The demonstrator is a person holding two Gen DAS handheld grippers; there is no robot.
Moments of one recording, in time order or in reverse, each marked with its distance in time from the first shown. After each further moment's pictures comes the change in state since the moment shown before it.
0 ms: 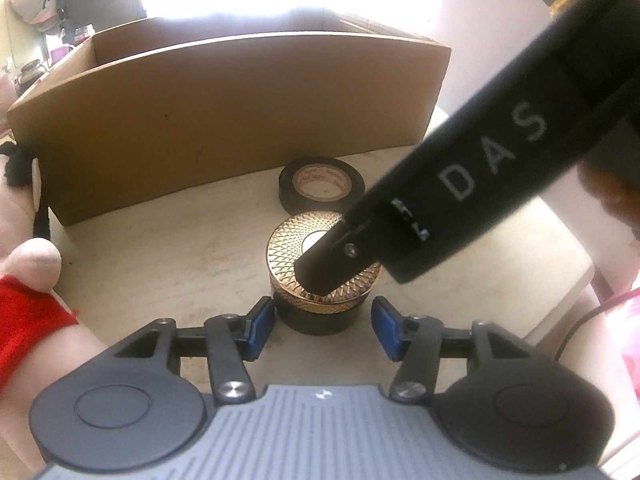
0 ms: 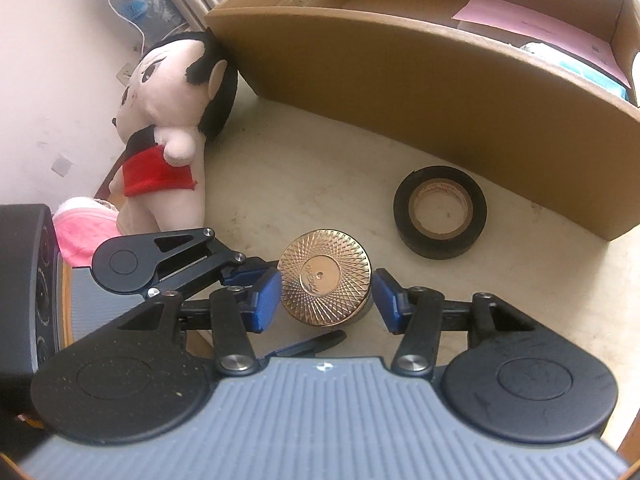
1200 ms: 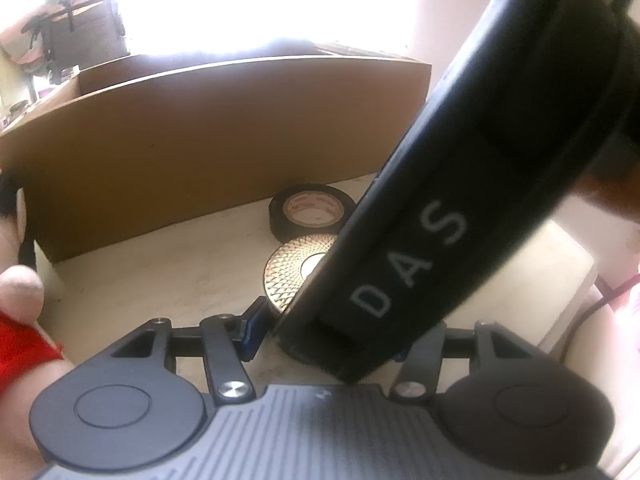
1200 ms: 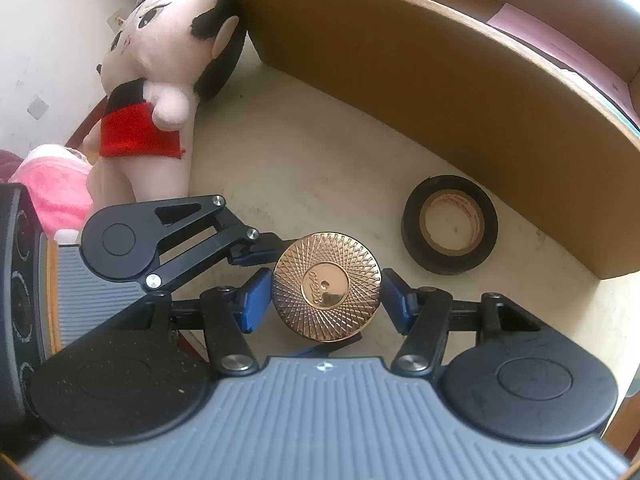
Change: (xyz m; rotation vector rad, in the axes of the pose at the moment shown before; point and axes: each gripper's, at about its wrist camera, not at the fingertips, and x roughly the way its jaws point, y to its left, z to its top) left arm 0.005 -0.047 -0.049 0.092 -0.126 -0.017; right arm 0.023 0.026 0.010 -0.140 0.090 -0.113
